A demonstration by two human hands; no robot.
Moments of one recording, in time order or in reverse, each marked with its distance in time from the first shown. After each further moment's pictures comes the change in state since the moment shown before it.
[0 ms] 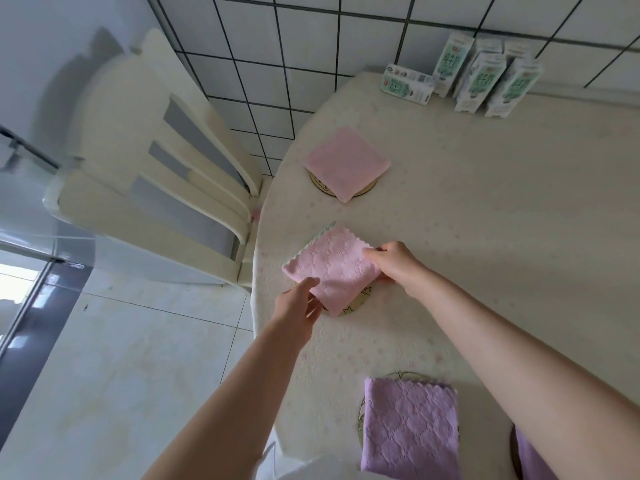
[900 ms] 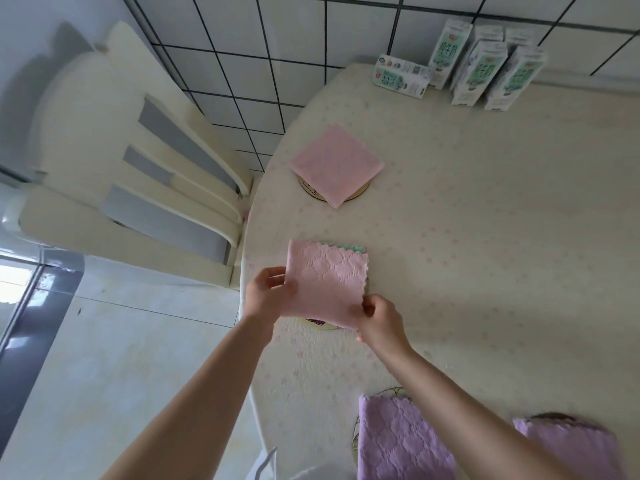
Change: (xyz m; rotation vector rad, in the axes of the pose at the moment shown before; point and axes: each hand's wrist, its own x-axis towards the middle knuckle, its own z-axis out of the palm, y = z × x) left_hand 0.032 0.033 -0.010 0.553 0.043 0.351; right_hand -0.039 0.055 0.048 0.135 0.099 0.015
